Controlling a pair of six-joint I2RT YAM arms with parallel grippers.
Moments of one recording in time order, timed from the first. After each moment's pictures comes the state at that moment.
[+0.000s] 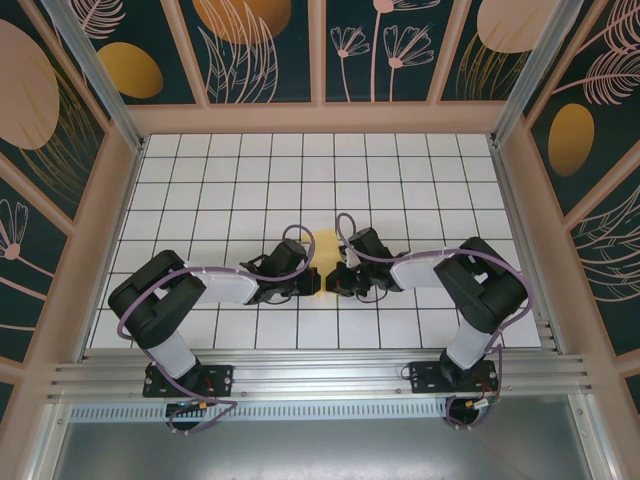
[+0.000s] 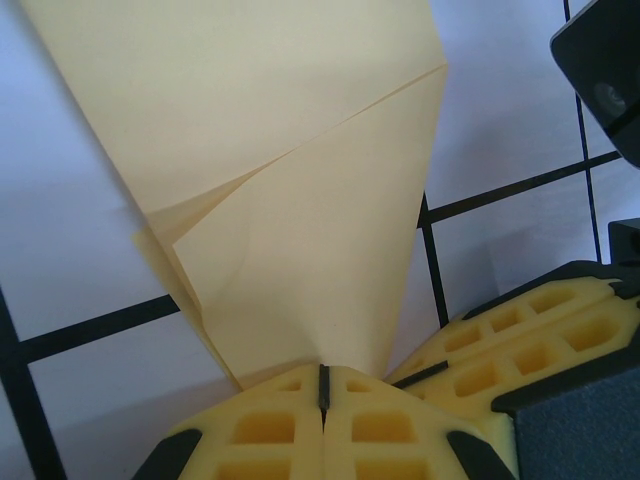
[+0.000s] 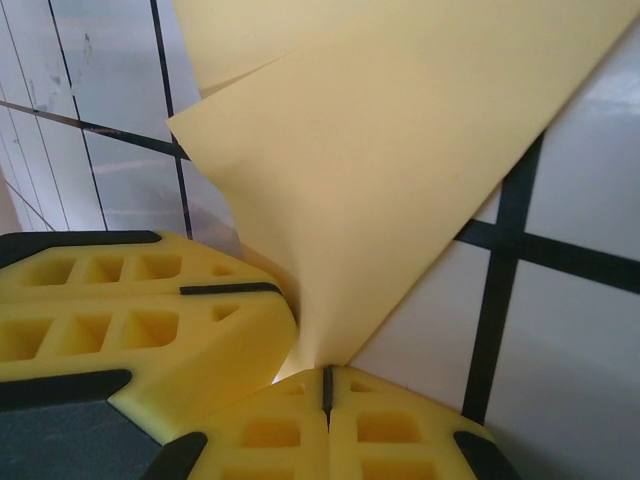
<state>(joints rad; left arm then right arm) -0.81 1.68 0.66 0.15 0.20 -0.76 0.70 1.70 0.67 0.09 -0.56 0.86</state>
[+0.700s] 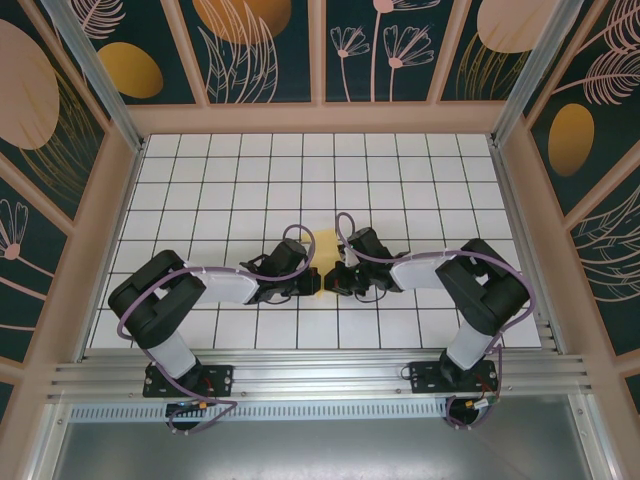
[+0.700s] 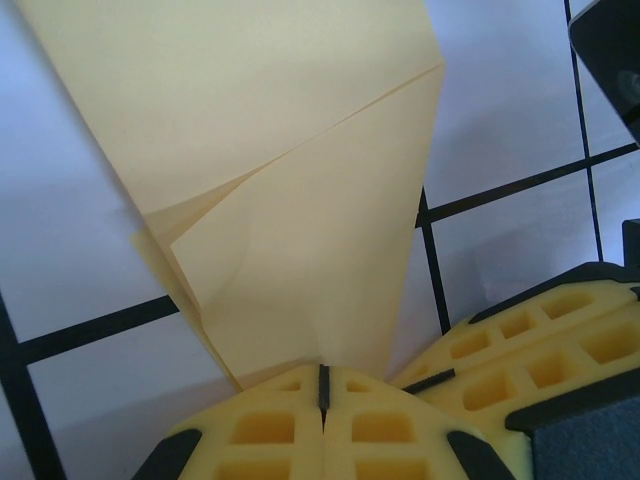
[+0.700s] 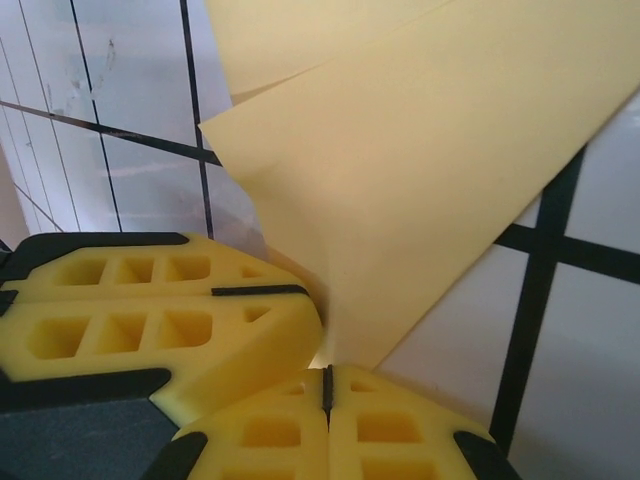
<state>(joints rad) -0.81 1.68 0.67 0.14 0.20 -0.75 0.71 1.69 0.67 0.11 -0.55 0.88</state>
